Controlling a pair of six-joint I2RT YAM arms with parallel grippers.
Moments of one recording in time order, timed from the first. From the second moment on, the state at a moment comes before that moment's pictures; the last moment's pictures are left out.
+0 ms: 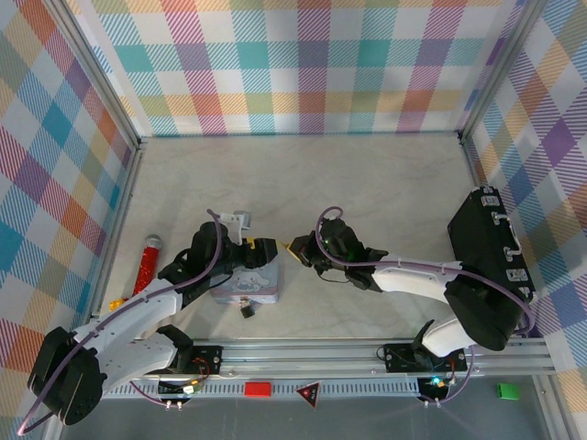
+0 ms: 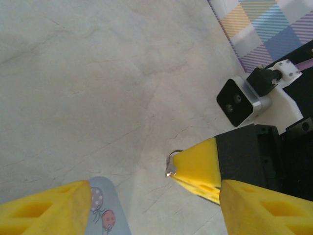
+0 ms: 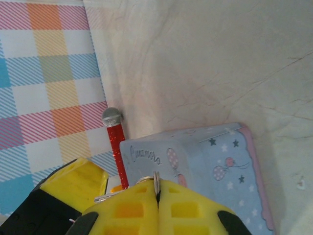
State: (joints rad) left arm -0.59 0.98 0.53 -0.01 0.24 -0.58; right arm 0.87 1.45 0.68 0.30 -0.17 1.44
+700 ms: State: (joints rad) left arm -0.61 1.05 0.54 0.05 0.25 -0.60; right arm 0.88 1.51 0.69 0.41 -0.24 1.46
